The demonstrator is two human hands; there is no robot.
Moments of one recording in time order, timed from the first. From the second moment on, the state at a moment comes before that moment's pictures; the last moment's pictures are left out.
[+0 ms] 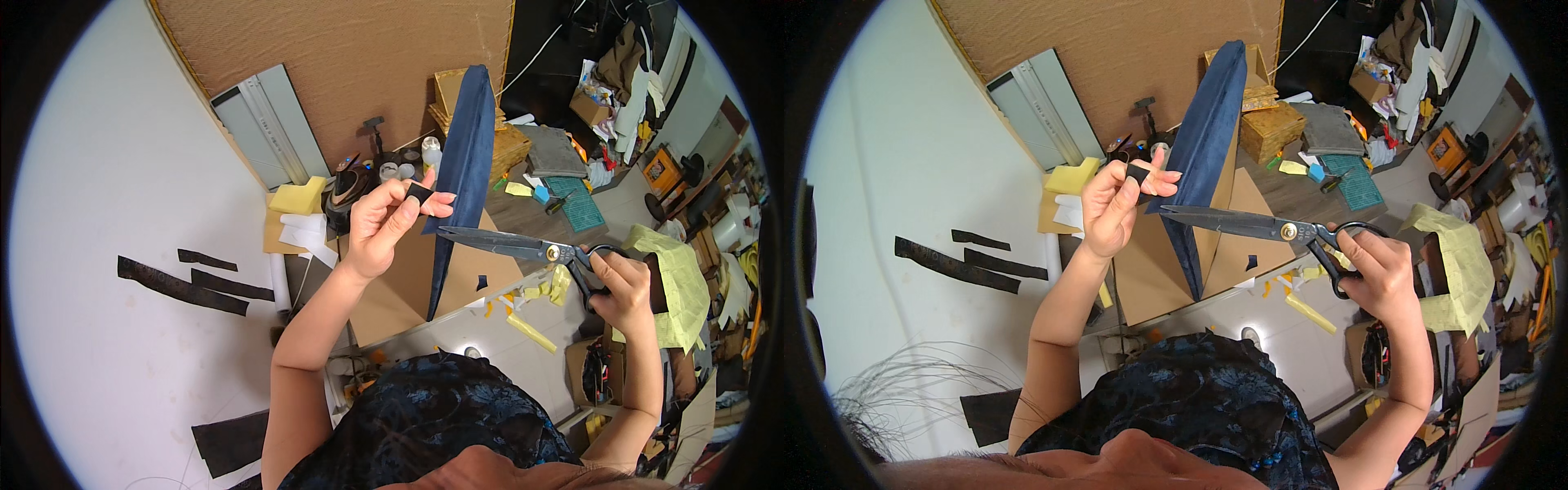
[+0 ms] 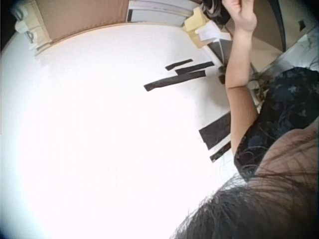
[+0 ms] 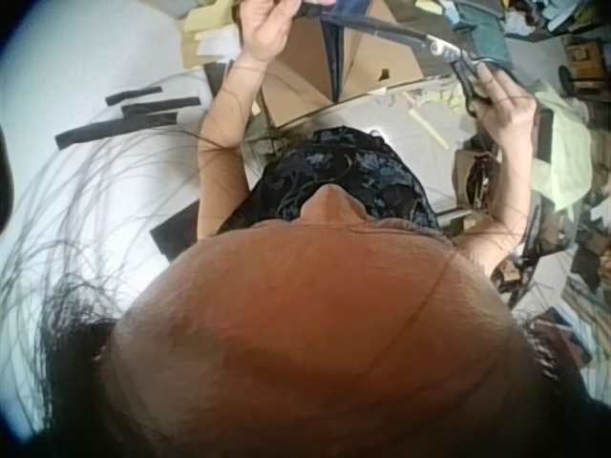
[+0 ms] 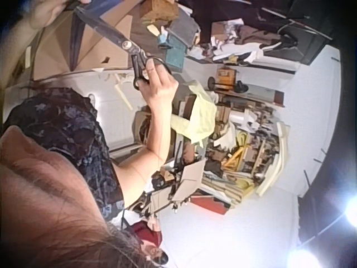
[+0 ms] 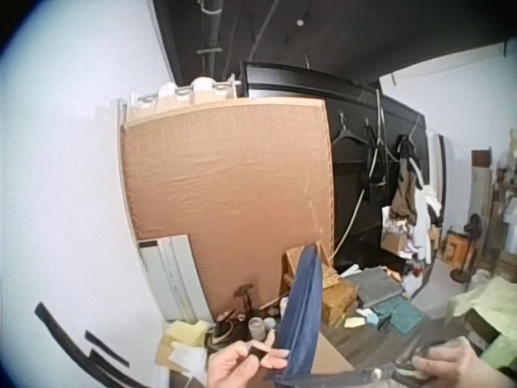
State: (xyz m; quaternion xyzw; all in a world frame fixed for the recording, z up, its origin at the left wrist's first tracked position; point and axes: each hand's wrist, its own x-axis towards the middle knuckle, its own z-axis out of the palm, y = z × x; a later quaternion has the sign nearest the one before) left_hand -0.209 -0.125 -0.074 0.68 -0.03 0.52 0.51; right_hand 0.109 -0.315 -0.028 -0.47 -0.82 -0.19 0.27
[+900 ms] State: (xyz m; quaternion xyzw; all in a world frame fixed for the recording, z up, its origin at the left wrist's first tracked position) left_hand -0.207 -0.126 -0.076 0.68 -0.04 0.52 0.51; right_hand 0.109 -0.322 -0.021 -0.45 -0.81 -0.25 0.28
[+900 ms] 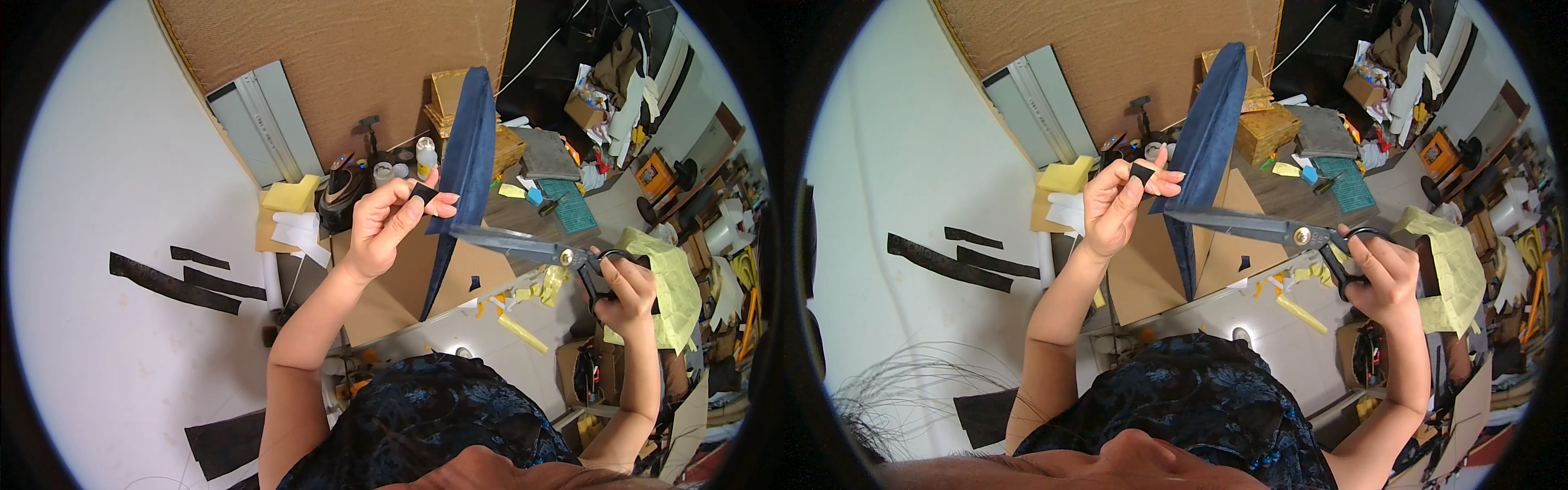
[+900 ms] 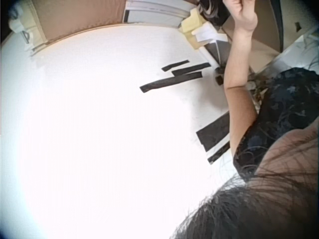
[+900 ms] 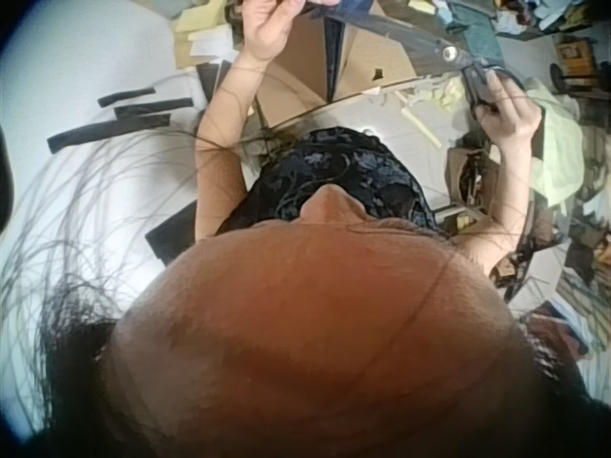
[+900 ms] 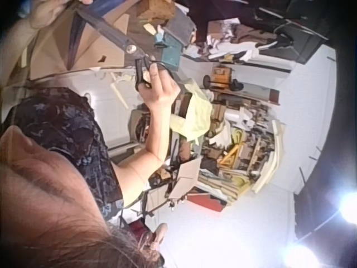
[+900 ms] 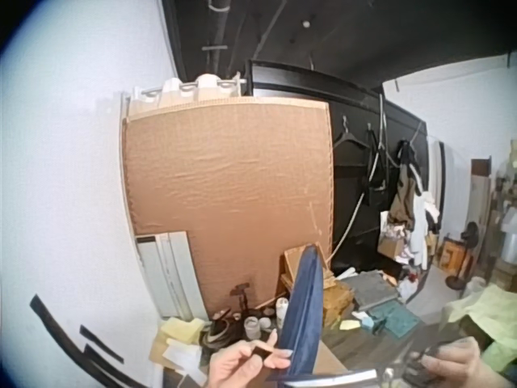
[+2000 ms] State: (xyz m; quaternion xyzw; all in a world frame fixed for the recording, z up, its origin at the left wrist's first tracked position) left_hand -0.208 -0.124 -0.076 0.68 -0.04 0.52 0.51; right_hand 0.091 -0.337 -0.010 -0.48 -0.81 -0.26 0.22
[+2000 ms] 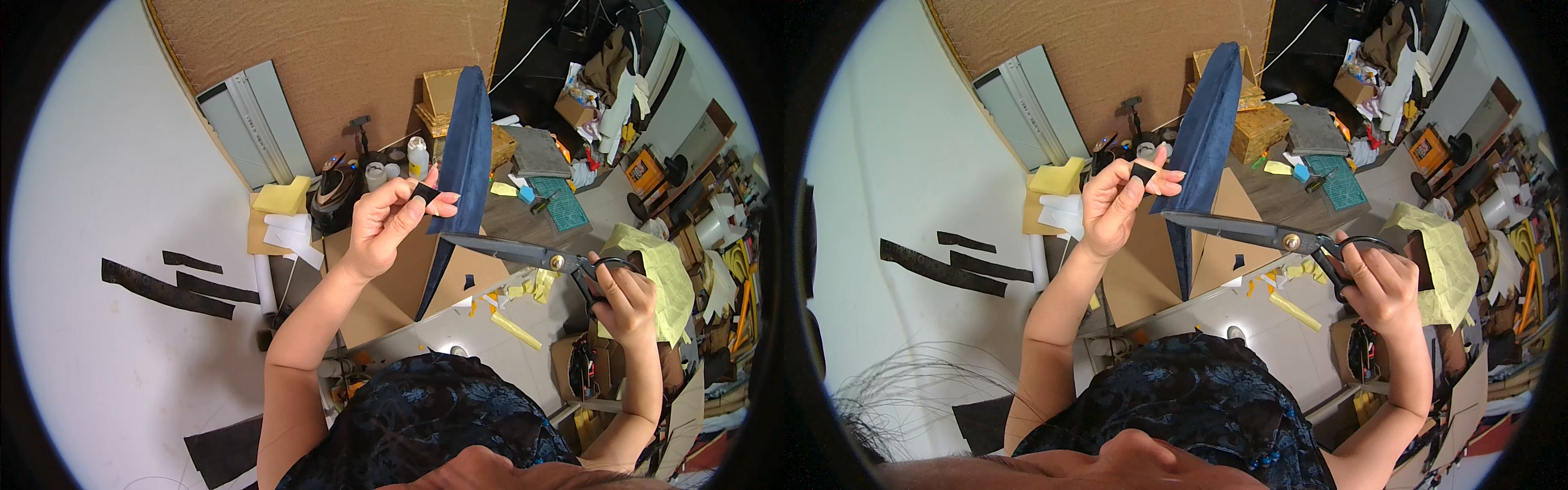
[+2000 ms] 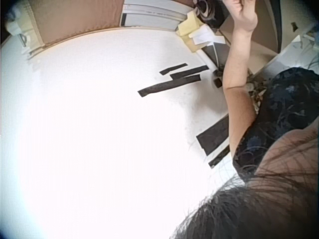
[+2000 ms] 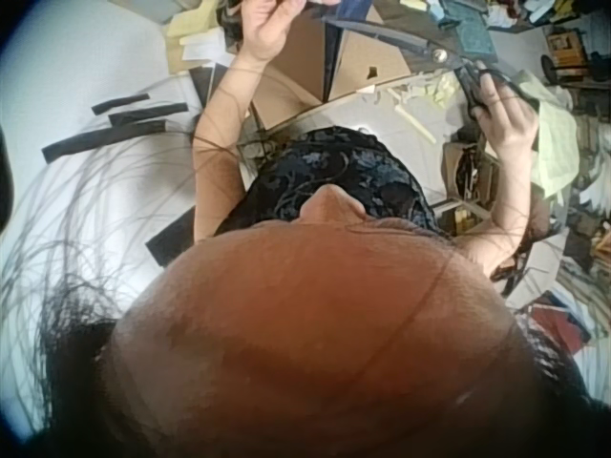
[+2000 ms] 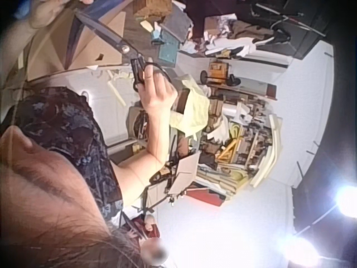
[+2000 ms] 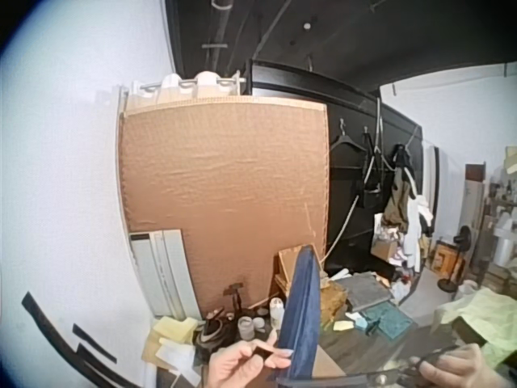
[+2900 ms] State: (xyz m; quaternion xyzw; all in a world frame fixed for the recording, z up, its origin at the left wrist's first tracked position) left_hand -0.189 -0.156 -0.089 0.61 0.04 0.65 0.45; right_hand 0.258 -0.160 -0.475 -0.92 -0.35 -0.01 0.19
